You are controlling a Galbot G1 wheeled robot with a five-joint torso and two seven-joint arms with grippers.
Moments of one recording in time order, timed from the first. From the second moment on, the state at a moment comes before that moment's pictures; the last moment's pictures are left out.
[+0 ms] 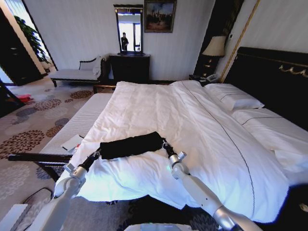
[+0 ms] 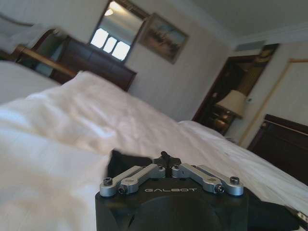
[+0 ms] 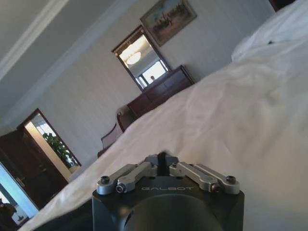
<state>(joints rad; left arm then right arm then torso) 1.30 -1.01 -0.63 -1.54 -1.00 0.02 0.48 -0.83 1.20 -0.05 1.25 1.10 0.35 -0.07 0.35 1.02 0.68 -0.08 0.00</state>
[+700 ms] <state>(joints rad) 1.23 -0.99 -0.70 -1.74 -0.87 0.07 0.32 -0.84 1.07 -0.04 1.47 1.11 0.30 0.18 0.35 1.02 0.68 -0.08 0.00</state>
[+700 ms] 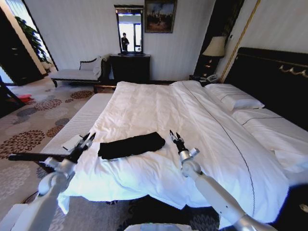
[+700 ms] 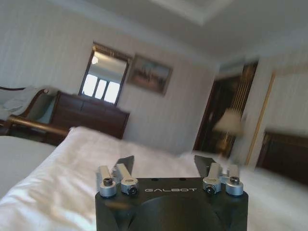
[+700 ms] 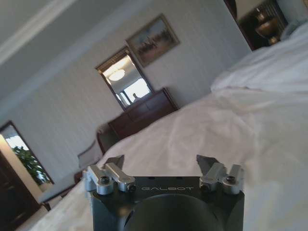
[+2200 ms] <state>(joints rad) 1.20 -0.99 -0.46 -1.70 -0.68 0.24 0.05 -0.83 1.10 -0.08 1.43 1.06 0.27 0.22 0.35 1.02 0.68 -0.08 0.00</state>
